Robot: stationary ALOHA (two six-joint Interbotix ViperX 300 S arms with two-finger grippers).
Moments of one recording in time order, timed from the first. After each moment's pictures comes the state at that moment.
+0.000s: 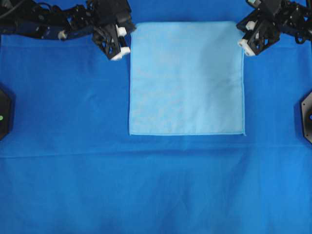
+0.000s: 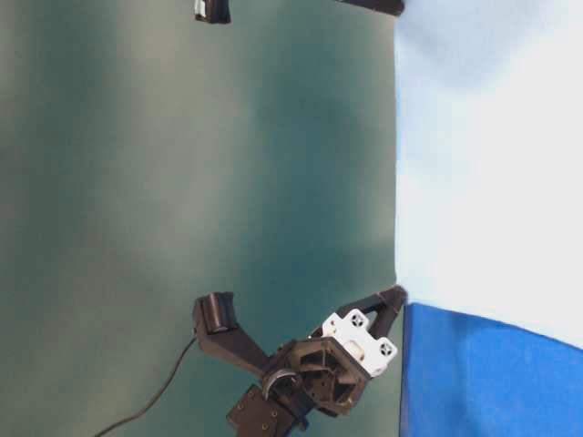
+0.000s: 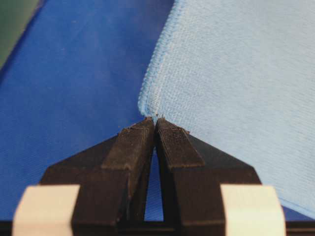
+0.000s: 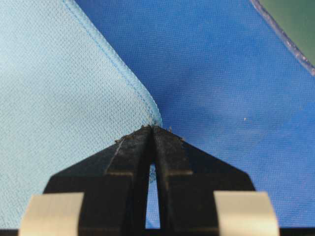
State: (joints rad) left arm 0.50 0.14 0.65 -0.02 -0.15 0.22; right arm -0.74 -0.19 0.95 -0.11 0.06 0.02
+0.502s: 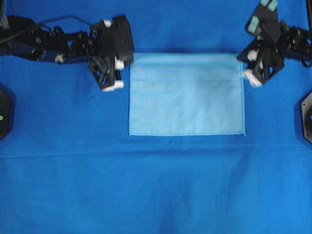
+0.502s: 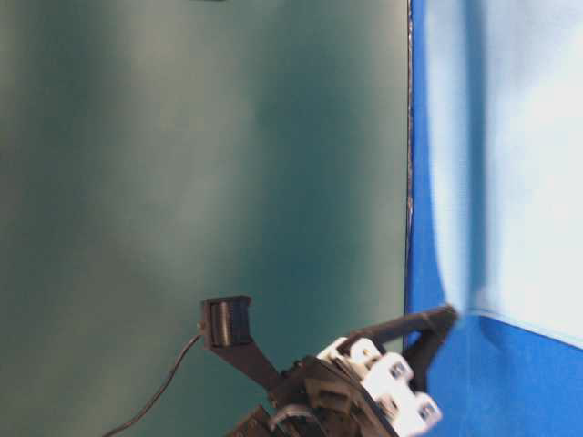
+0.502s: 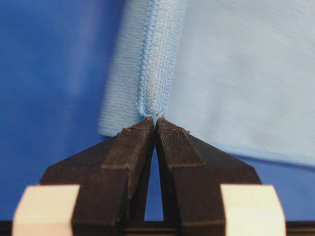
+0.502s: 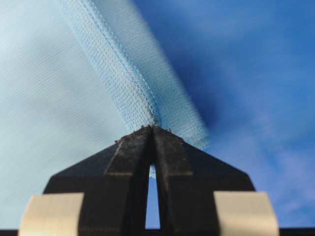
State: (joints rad) left arm 0.30 0.07 0.72 -0.02 0.02 0.22; right arm -0.49 -0.36 1.04 0.03 0.26 0.05
